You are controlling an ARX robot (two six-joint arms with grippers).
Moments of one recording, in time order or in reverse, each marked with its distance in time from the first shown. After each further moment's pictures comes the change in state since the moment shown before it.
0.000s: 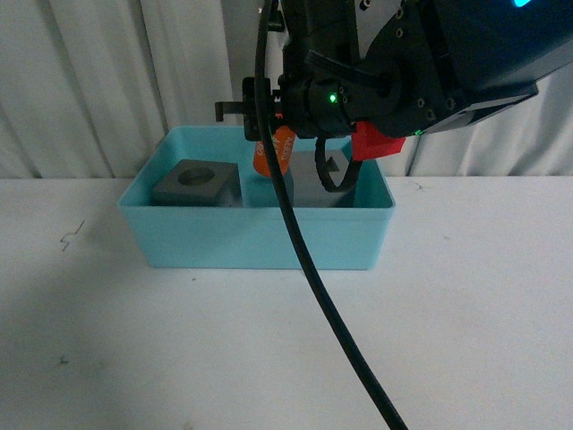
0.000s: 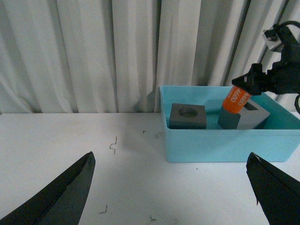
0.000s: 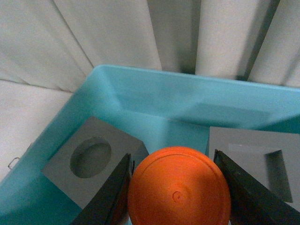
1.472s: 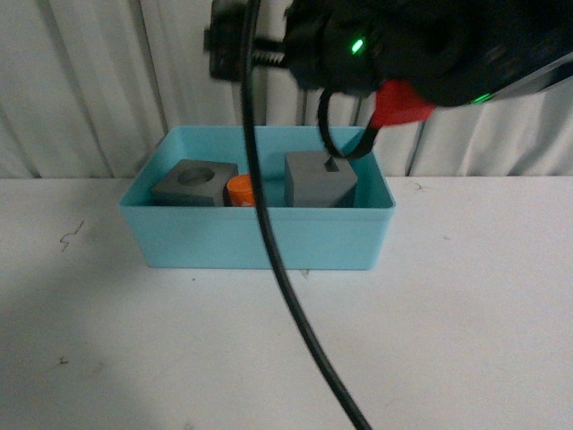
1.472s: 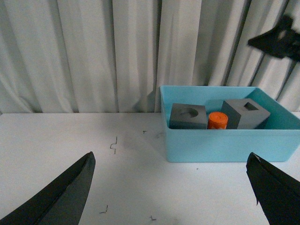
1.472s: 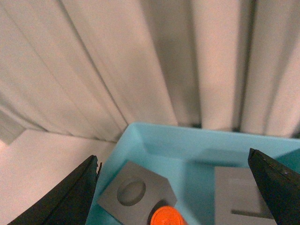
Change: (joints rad) left arm 0.000 0.000 0.000 0.000 0.000 0.000; right arm -0.001 -0.229 -0.231 0.206 -0.014 0.079
